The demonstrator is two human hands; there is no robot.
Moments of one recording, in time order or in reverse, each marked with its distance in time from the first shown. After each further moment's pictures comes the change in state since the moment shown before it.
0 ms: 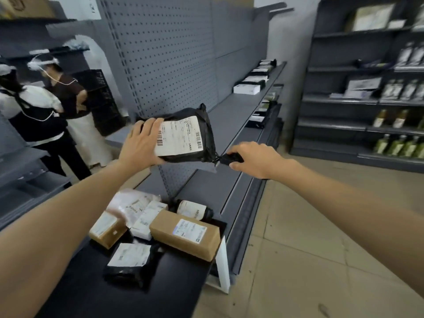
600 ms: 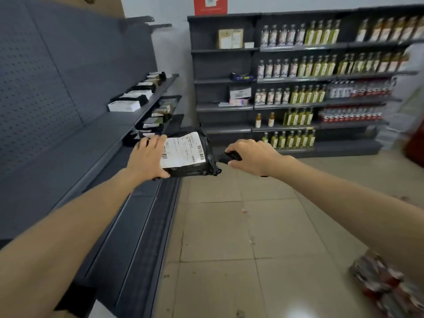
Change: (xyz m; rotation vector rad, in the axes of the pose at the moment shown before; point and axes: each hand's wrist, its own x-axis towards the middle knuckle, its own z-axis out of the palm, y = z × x) left_hand 0.237 0.433 0.087 -0.185 -0.090 0.305; right_hand -0.156 0.382 -0.069 -0.122 0.042 0.457
